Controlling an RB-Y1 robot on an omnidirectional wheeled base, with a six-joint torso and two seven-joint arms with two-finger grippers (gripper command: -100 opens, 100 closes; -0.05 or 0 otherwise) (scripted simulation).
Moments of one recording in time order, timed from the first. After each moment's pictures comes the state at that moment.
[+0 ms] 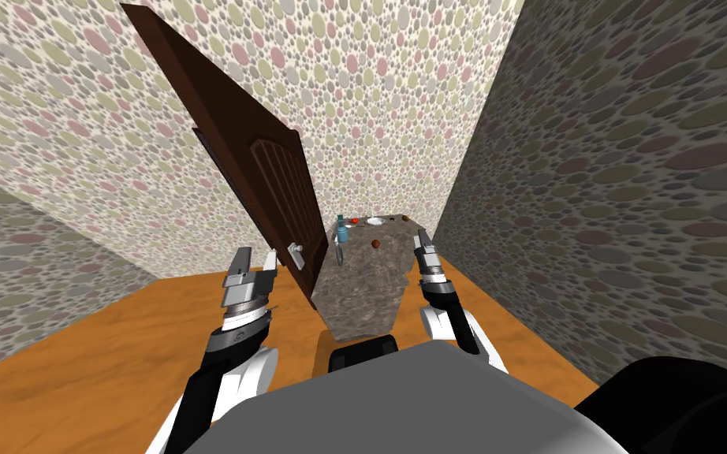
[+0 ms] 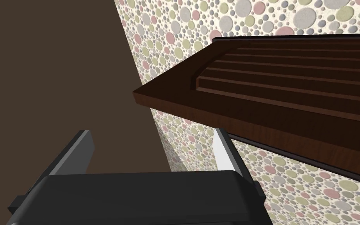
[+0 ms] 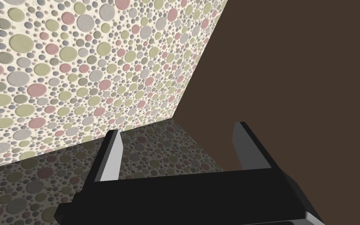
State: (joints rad) left arm 0.49 0.11 -0.01 -2.30 0.04 -0.49 -0.07; right arm 0.50 0.02 -0.02 -2.26 0.12 -0.47 0.17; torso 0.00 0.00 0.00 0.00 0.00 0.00
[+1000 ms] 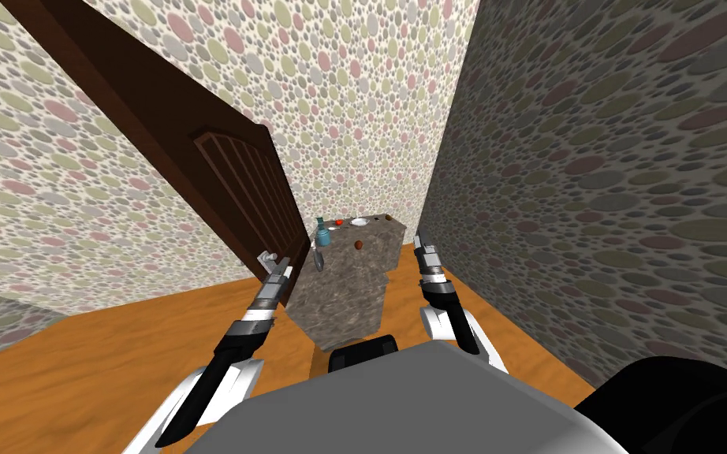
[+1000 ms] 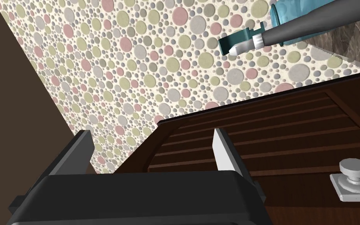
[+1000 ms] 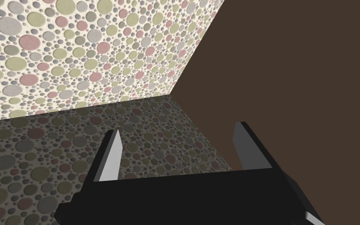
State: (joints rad) left arm 0.48 0.39 -0.02 -2.17 -0.02 -0.26 -0.07; right arm 0.50 0.02 -0.02 -2.26 0.12 -0.47 0.17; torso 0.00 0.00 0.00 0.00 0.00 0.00
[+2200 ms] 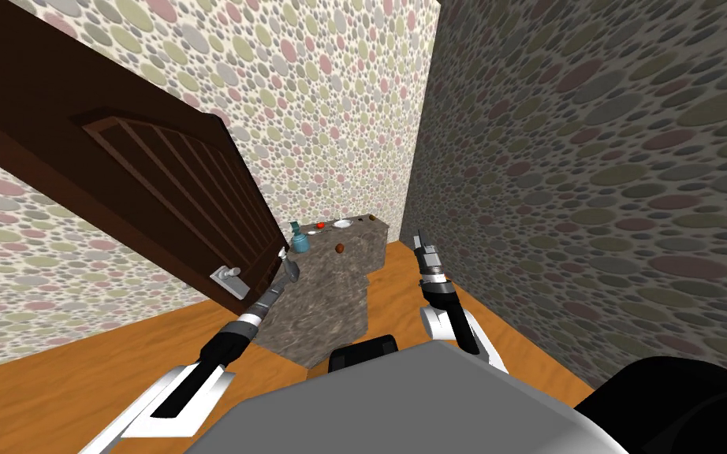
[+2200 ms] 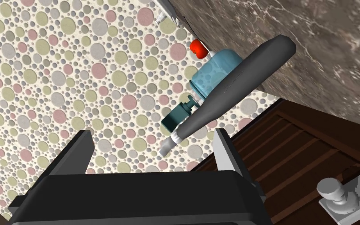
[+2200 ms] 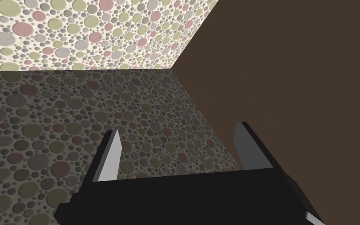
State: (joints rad) left arm 0.47 0.69 -0.02 -2.01 -0.08 -0.01 -0.07; right arm 0.50 0.02 -0.02 -2.26 0.12 -0.47 0.17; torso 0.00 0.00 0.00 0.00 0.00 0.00
